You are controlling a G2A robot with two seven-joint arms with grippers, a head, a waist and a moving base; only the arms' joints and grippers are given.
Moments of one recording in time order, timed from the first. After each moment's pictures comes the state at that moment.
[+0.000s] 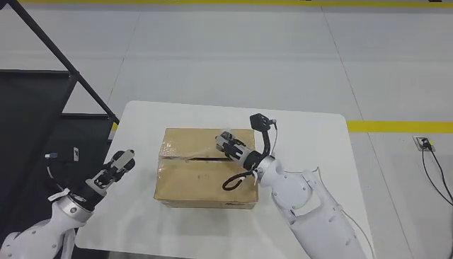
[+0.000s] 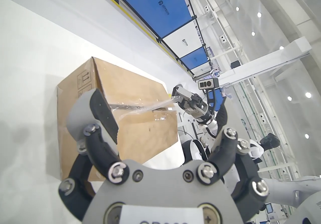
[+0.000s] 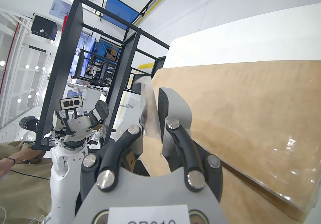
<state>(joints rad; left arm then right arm) 1.43 -1.12 -1.84 -1.86 -0.05 -0.27 -0.67 -0.85 -1.39 1.02 -1.53 -0.30 0.07 0.42</state>
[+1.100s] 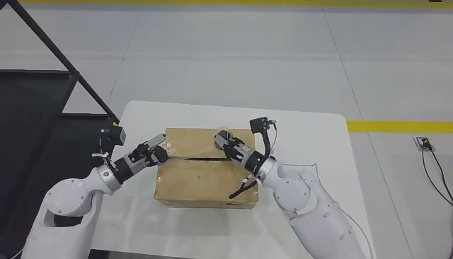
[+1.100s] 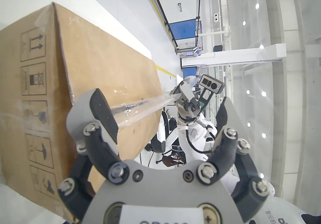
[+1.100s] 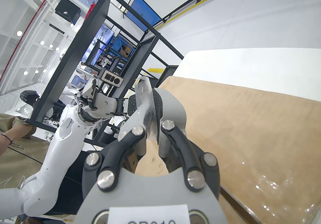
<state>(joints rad) 1.08 -1.10 -1.58 -1.54 -0.23 -0.04 -0.88 -0.83 -1.40 1.02 -1.39 -0.40 -0.28 0.33</state>
